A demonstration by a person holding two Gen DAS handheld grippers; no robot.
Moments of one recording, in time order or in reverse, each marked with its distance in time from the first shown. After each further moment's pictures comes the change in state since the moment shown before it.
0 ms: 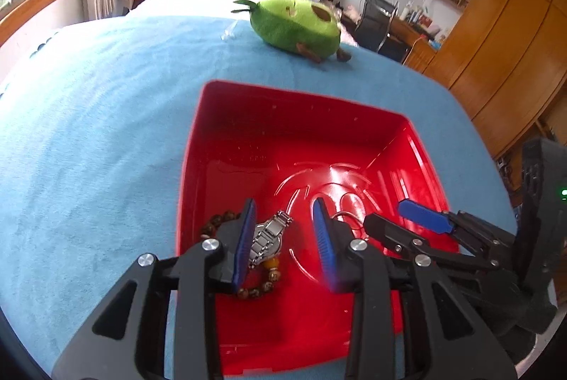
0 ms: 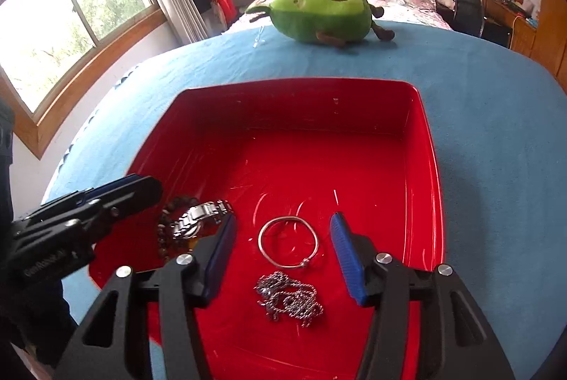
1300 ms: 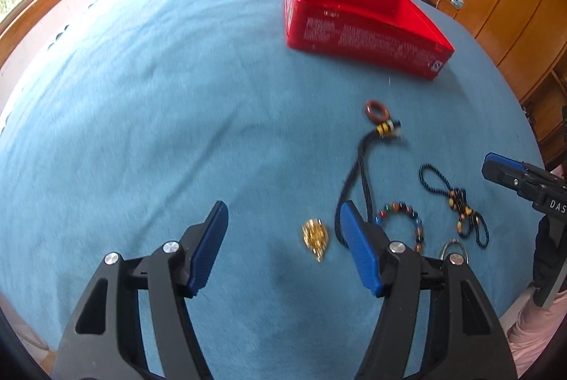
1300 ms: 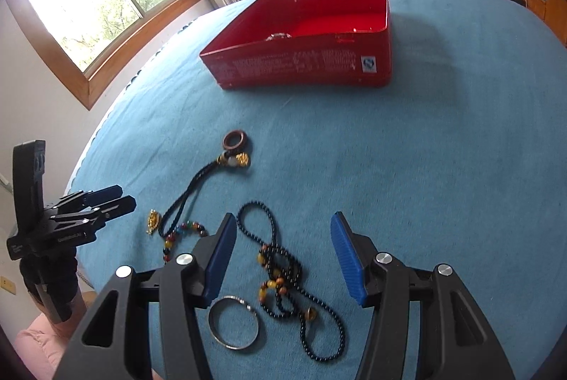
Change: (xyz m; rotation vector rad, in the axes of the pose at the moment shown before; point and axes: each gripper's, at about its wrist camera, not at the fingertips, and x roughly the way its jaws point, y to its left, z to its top) left arm -0.140 0.037 -0.247 0.005 0.152 0.162; right arm -0.138 0.005 -0.224 -0.013 0.093 0.152
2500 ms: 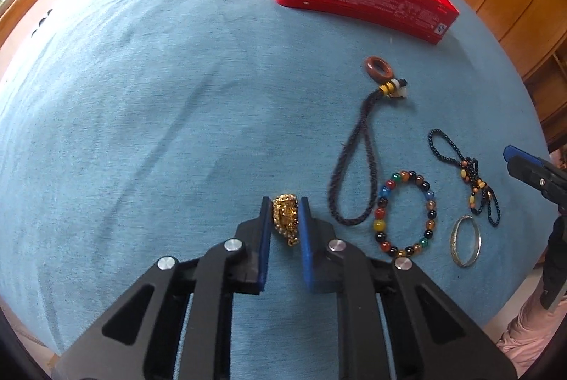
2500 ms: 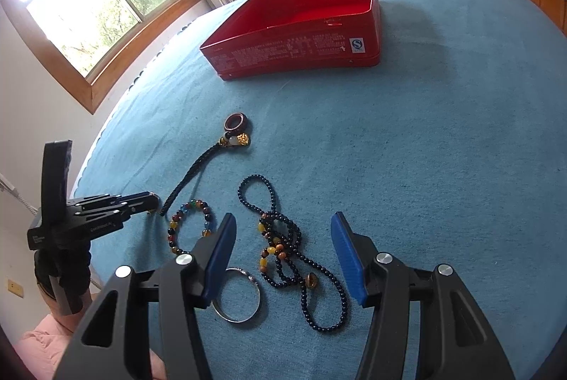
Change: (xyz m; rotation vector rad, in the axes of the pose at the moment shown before) left arm 0.022 -0.002 -0.011 0.030 0.099 -0.008; right arm -0.011 -0.006 -0.018 0.034 0.007 0.022
